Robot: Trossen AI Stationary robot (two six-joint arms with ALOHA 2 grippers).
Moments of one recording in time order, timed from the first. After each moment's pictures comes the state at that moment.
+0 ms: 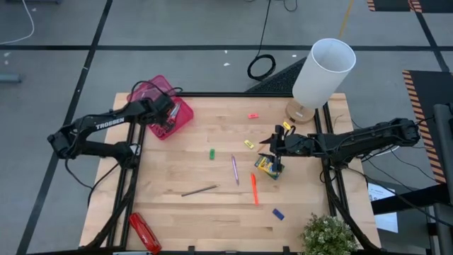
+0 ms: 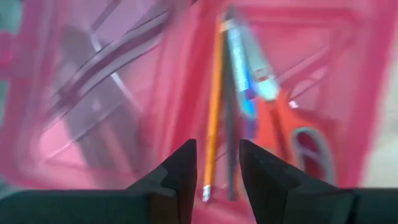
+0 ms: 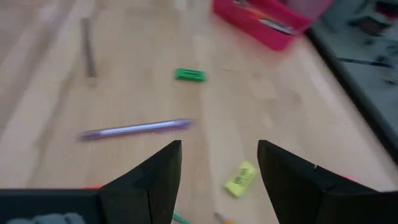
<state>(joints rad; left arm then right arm) 0.69 1.17 0.70 -0.73 -0.43 -0.11 0.05 1.08 0.50 0.02 0.25 -0.07</state>
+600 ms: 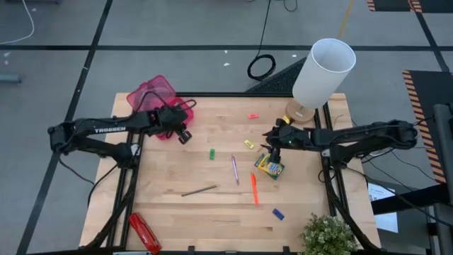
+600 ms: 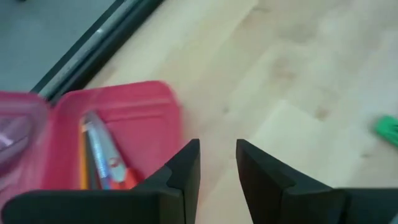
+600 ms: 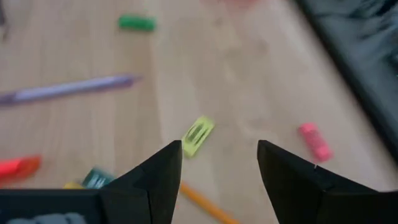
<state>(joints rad) 0.36 1.16 0.70 -0.49 -0.30 -0.16 -0.11 1.15 0.50 -0.05 0.19 -0.11</state>
